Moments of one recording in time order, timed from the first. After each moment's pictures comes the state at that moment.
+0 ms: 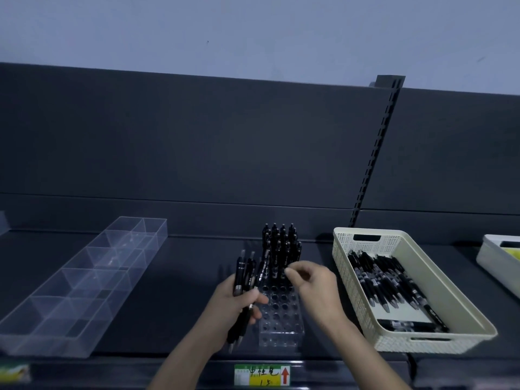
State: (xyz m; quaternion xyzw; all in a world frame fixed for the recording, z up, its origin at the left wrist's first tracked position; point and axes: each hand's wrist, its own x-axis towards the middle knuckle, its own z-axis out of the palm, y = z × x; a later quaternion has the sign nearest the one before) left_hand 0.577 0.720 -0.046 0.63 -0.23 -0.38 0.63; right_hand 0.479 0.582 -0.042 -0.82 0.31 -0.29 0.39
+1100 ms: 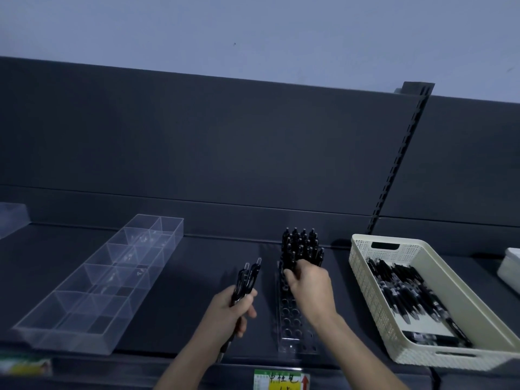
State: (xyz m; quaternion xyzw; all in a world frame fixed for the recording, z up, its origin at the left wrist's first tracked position) left_hand 0.602 0.750 -0.066 0.66 -0.23 -0.34 0.63; right_hand 0.525 0.598 -0.047 -0.88 0.36 -0.21 0.23
